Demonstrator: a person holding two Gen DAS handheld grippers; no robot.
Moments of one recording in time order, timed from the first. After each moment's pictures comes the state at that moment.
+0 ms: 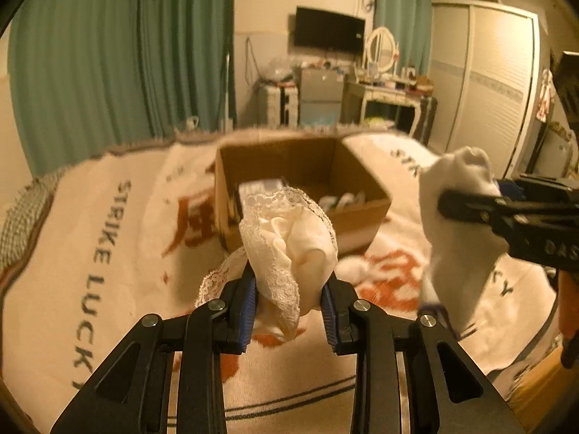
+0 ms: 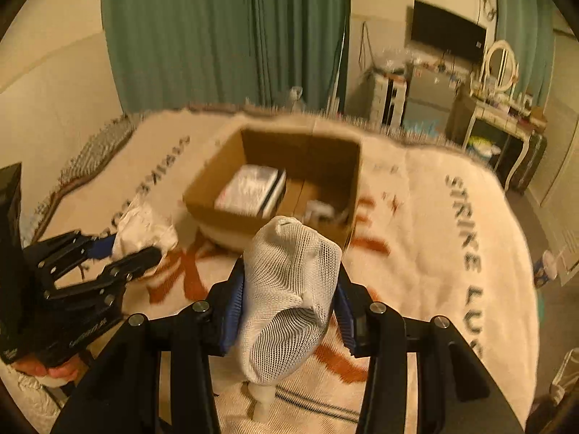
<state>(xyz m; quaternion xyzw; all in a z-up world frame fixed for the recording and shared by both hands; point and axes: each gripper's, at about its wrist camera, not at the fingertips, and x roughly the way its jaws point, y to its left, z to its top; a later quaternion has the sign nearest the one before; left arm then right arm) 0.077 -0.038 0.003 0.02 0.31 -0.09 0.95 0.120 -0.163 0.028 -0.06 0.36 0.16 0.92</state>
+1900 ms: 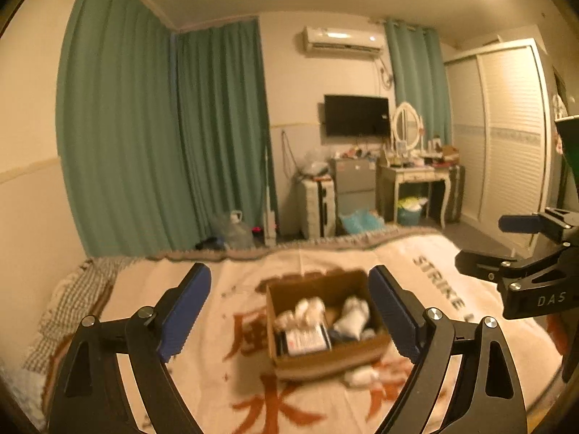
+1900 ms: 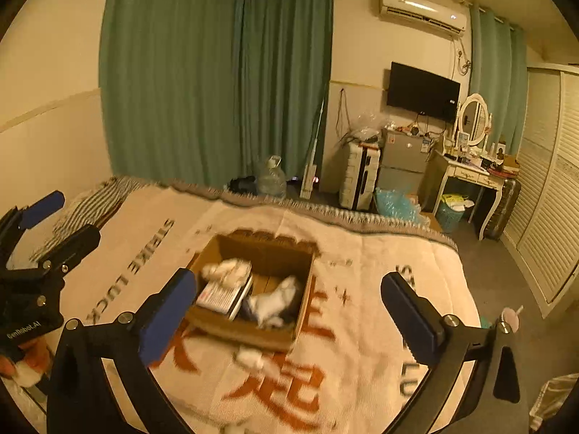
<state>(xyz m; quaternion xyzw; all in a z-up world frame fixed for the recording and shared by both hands) 0.036 -0.047 0.133 0.05 0.16 -0.01 0.99 0.114 -0.190 0.149 -0.07 0.27 0.13 0.95</state>
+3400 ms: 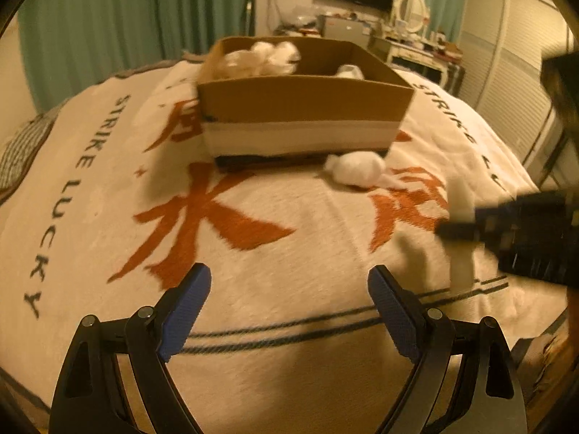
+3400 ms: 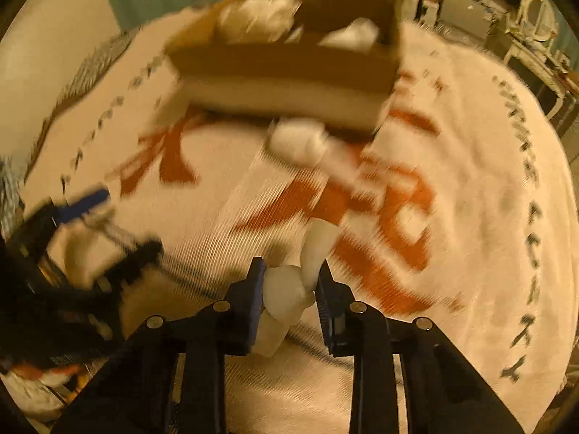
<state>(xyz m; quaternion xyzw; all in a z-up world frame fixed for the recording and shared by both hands) 0.060 -0.069 -0.102 0.00 0.42 -0.05 0.91 0.123 -0.176 -0.091 -0.08 0.52 0.18 0.83</state>
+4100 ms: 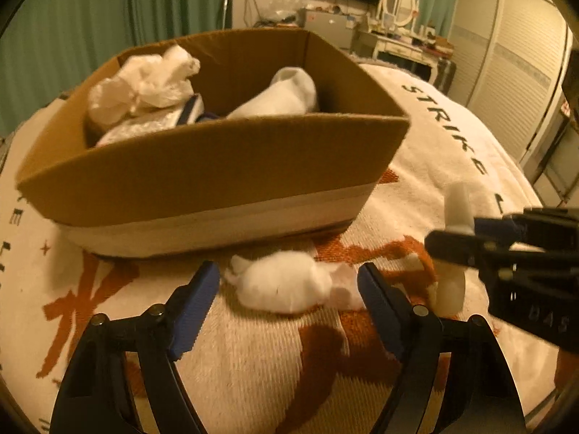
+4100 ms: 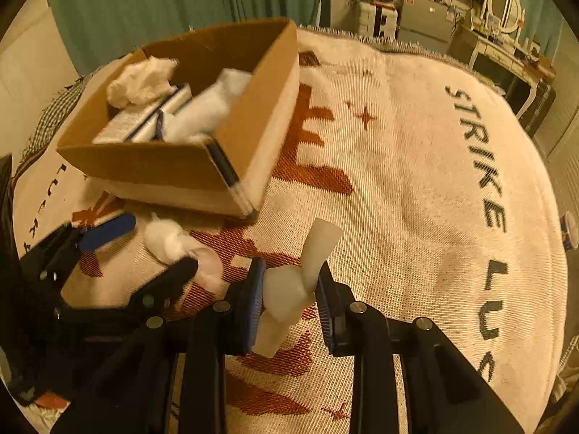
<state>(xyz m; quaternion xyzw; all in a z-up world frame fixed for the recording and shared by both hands) 0.179 -0.137 -0.122 -0.01 0.43 -0.07 0.90 0.221 -0.236 -0.102 -0.05 0.50 0.14 0.85</state>
